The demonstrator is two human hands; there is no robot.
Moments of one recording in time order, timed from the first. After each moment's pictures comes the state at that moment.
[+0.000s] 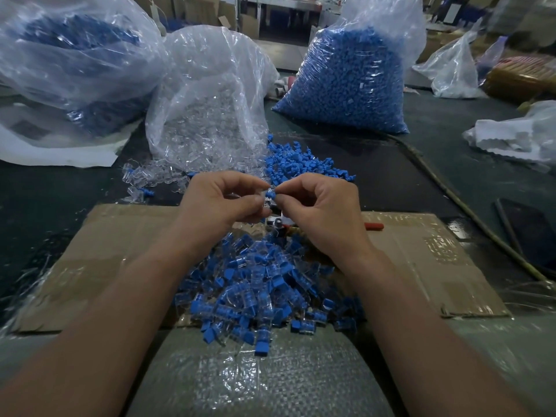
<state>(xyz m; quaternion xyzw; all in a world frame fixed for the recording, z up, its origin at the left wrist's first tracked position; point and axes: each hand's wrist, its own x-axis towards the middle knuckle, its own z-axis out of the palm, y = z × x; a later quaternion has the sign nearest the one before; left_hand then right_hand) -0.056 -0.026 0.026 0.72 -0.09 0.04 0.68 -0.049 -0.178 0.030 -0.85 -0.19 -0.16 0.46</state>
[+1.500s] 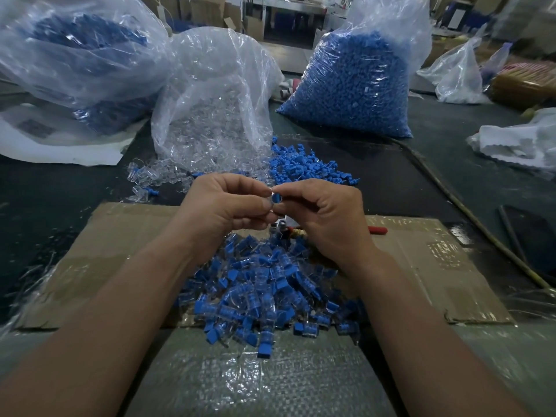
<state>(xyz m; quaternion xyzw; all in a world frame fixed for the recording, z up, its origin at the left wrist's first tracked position) -0.054 -0.024 0.028 0.64 -0.04 -0.04 0.77 -0.041 -0.184 0.022 -0.81 -0.32 -0.24 0.42</state>
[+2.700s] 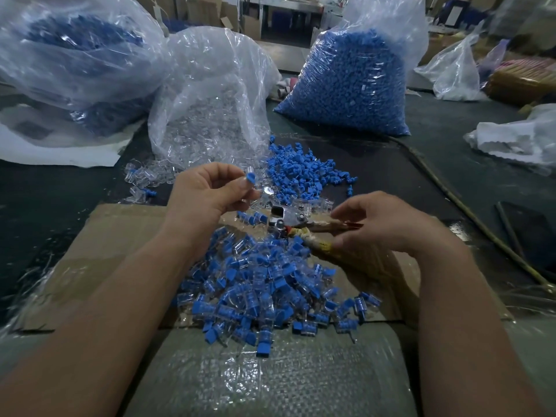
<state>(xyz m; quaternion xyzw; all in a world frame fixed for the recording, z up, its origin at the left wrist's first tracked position) -0.048 -0.019 0.023 0.65 -0.02 0.08 0.75 -0.029 -0.252 0.044 -0.95 -0.07 0.15 0.27</state>
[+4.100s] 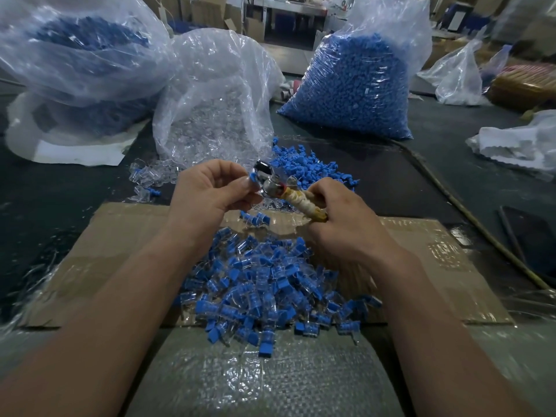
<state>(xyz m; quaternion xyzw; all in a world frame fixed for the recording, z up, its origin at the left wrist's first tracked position) -0.048 -0.019 0.023 0.66 -0.04 0.10 0.74 -0.036 -0.207 0.027 -0.96 -0.15 -0.02 0.25</state>
